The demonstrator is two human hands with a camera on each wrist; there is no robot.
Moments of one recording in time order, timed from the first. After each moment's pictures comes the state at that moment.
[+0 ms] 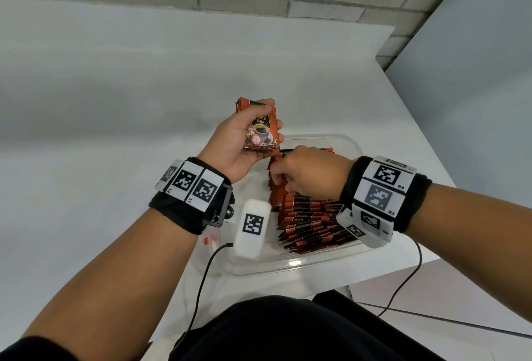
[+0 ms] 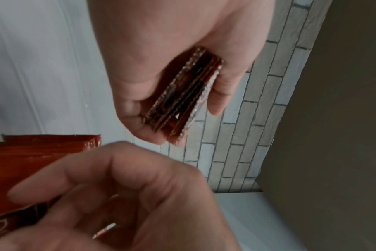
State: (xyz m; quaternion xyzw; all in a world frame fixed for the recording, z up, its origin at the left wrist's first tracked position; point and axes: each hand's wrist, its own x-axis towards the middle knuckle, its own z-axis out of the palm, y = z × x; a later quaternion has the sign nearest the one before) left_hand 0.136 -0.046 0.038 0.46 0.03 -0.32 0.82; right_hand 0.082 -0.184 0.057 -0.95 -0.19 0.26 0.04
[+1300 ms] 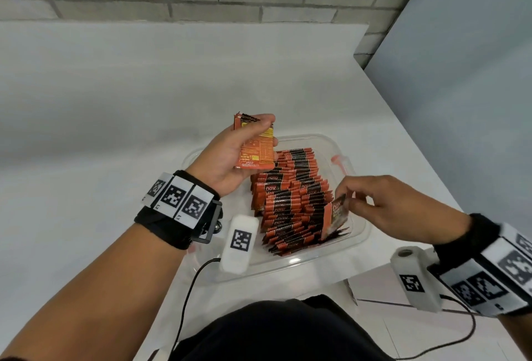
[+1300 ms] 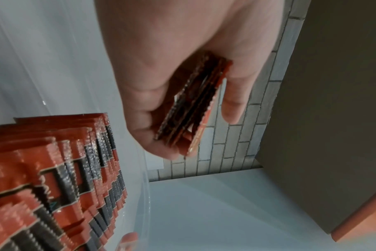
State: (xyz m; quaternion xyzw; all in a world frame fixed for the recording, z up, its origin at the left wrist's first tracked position) left_hand 0.120 -0.062 0.043 0.48 -0.04 -0.38 0.79; right_hand -0.025 -0.274 0.085 -0.95 -0.02 0.17 0.27
